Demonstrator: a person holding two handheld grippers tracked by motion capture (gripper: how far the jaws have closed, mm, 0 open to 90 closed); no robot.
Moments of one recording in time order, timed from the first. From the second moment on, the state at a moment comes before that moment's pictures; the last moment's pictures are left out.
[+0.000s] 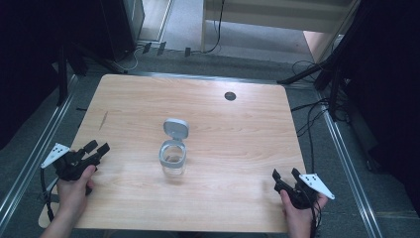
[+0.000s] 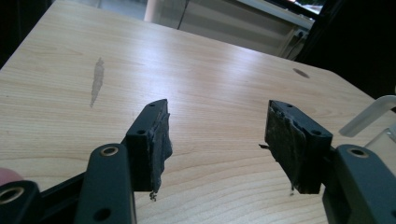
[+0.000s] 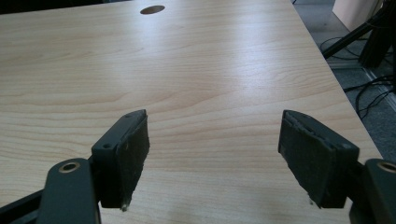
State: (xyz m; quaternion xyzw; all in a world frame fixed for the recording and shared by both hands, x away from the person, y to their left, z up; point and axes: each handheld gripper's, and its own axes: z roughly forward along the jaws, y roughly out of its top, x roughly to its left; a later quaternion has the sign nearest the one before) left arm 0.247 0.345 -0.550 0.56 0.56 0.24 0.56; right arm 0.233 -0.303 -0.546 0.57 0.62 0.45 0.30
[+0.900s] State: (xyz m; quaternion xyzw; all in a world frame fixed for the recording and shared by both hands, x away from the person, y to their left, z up) left arm 0.259 0.251 -0.527 0.63 0.52 0.23 0.53; right arm 0.261 -0.193 -0.532 0.52 0.67 0.47 0.24
